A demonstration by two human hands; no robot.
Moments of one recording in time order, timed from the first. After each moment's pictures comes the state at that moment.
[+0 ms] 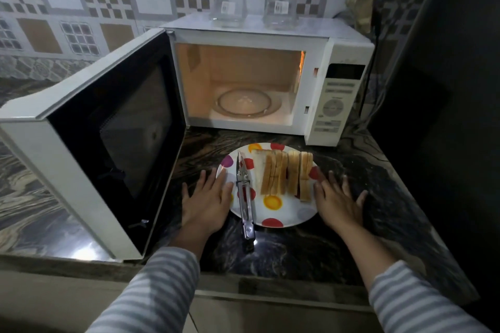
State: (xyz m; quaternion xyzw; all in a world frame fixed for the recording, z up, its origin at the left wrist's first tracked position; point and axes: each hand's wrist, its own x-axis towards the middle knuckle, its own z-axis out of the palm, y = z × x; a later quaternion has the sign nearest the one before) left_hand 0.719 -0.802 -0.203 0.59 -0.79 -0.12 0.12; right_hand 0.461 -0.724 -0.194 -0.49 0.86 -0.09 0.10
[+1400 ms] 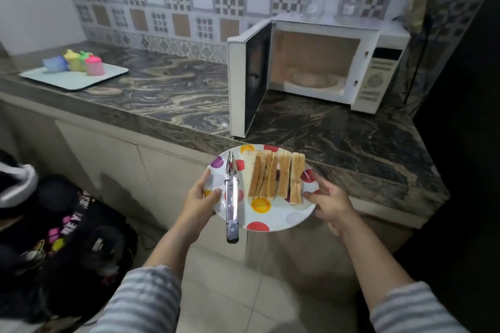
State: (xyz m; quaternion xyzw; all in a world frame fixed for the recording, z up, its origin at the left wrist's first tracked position) left_hand 0.910 -0.469 -0.190 0.52 -0.45 -0.53 0.50; right_hand 0.650 -0.458 -0.149 -0.34 0.59 -0.50 0.53
